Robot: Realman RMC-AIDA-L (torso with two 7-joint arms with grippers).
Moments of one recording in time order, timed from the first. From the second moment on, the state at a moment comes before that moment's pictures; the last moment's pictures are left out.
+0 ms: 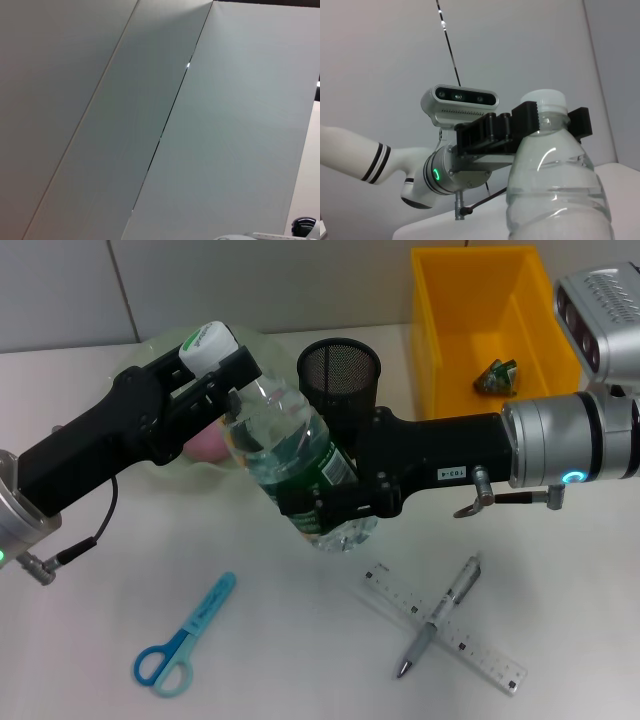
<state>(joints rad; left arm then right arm) -0.53 -2.07 0.97 0.33 1.22 1.73 -1.22 0.69 2.08 -0.90 -0.55 -1.78 -1.63 1.36</state>
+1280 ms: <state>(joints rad) -0.54 -2.07 0.97 0.33 1.22 1.74 -1.23 0.70 2.08 -0.90 -0.55 -1.78 -1.65 1.38</state>
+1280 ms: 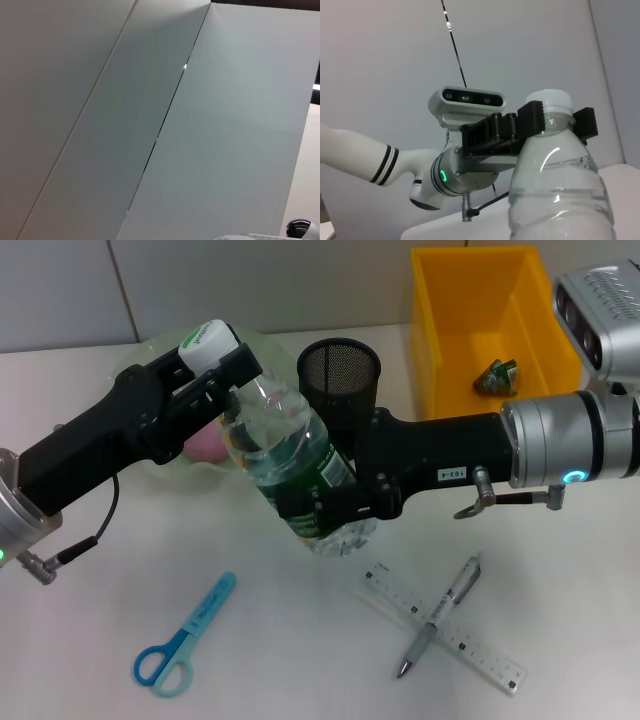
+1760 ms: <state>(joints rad) -0.54 -2.07 0.97 0.33 1.22 1.74 -1.23 0.70 2.08 -0.90 -0.56 -1.78 -1.66 1.38</state>
